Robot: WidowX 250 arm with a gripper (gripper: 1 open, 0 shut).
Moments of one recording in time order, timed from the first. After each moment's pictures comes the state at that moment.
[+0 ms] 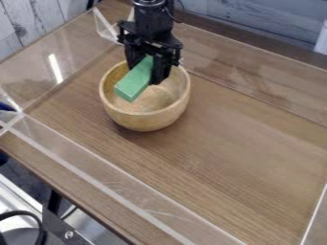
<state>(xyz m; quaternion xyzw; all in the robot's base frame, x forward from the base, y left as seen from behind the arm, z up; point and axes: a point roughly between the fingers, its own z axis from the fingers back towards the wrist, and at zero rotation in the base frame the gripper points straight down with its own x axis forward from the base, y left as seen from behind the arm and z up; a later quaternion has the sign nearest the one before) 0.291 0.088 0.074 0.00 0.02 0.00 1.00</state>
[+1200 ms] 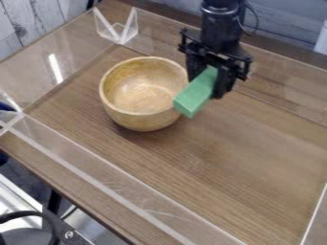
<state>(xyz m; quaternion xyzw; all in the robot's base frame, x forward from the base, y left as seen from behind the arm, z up) 0.313 -0.028 0.077 -0.01 0.00 -0.10 1.00</state>
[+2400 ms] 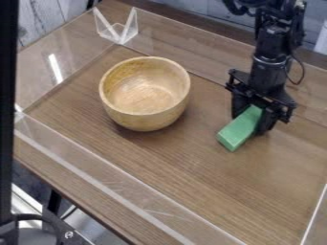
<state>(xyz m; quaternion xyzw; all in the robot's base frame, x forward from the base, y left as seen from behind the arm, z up) 0.340 -0.072 0.022 -0.02 0.02 -0.13 0.99</state>
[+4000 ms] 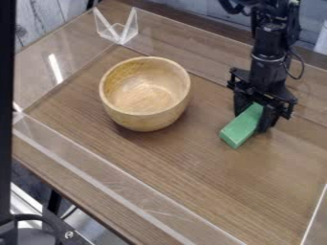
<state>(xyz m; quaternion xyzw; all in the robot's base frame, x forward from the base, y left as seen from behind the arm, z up) 0.350 -0.064 0.020 -0.05 -0.01 -0.12 0.99</state>
